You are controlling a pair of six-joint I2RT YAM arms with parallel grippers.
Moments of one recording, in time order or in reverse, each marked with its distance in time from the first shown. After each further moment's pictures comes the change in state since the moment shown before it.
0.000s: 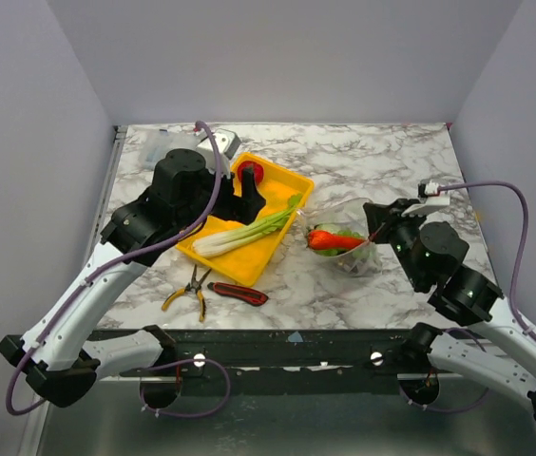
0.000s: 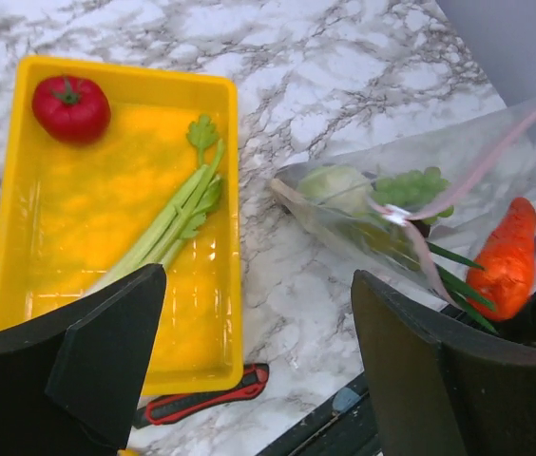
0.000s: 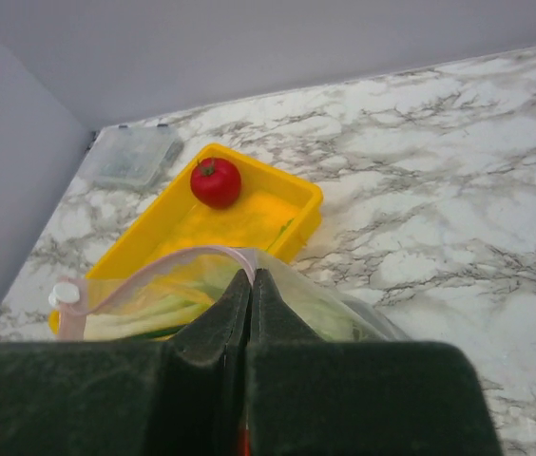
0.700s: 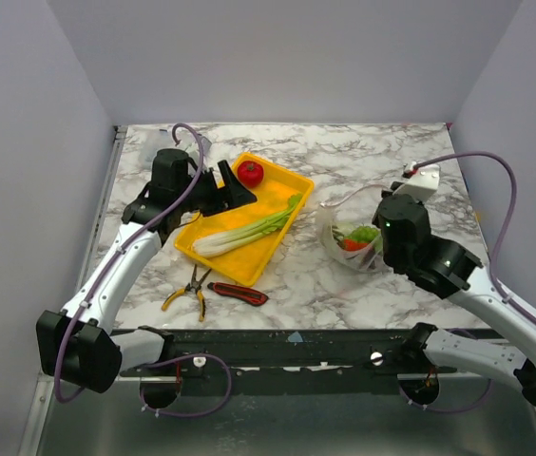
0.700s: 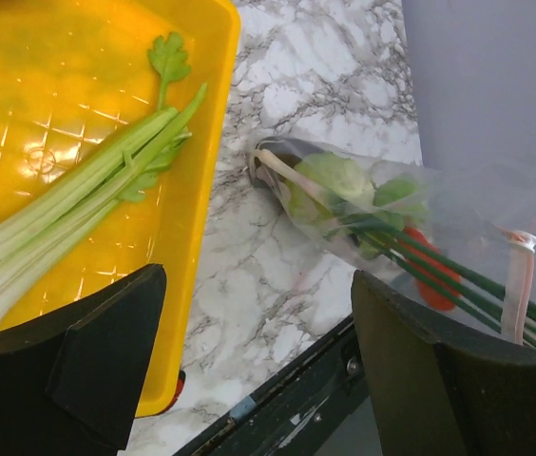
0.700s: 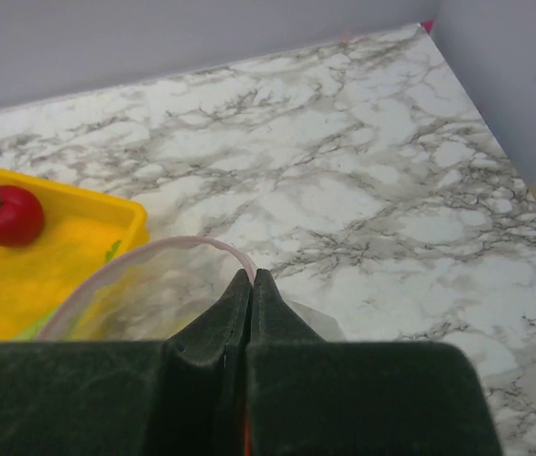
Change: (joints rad) left arm 0.416 0.072 -0.383 0.336 0.489 -0.361; right arm 0.000 0.193 0.174 -0.213 0.443 0.008
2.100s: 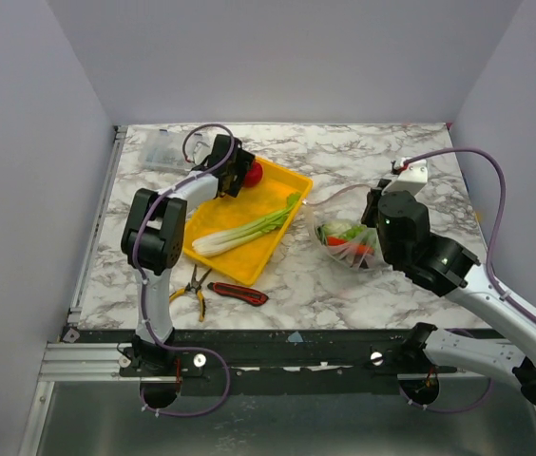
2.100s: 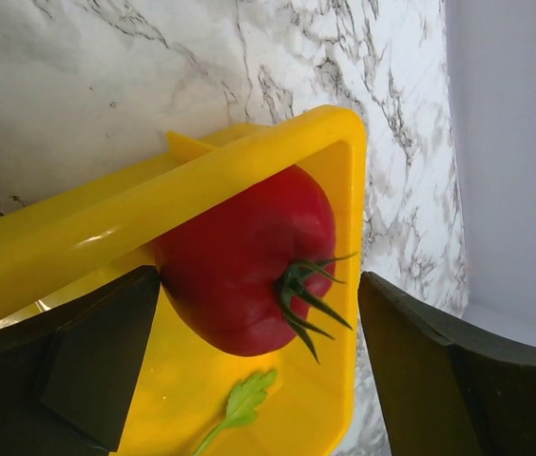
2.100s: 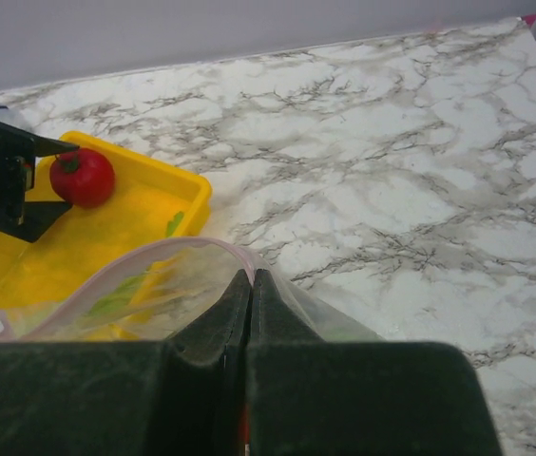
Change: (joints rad) left arm -0.011 0.854 0.360 0.292 -0.598 -0.727; right arm 0.000 0.060 0.025 0.018 -0.167 -0.014
